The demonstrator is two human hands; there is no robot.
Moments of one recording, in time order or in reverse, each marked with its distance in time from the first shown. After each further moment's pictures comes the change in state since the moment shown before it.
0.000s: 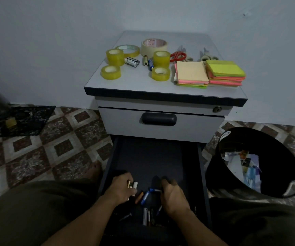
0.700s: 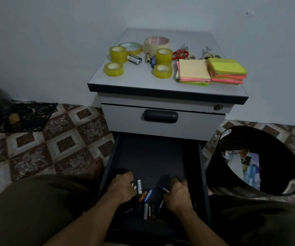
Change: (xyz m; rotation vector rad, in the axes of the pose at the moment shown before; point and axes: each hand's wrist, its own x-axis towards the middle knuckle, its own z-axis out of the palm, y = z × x) left_hand -0.014 0.009 0.002 0.207 -0.011 -0.026; right_hand -0.010 0.008 0.001 0.211 0.070 0.235
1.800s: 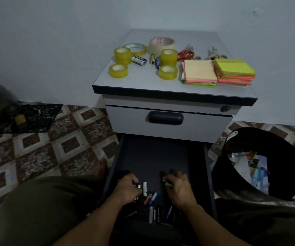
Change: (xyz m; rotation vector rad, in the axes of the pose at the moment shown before) left_hand 0.006 -0.005 0.005 -0.422 -0.029 -0.139; right_hand 0.038 0.009 0.004 -0.156 0.030 -0.430
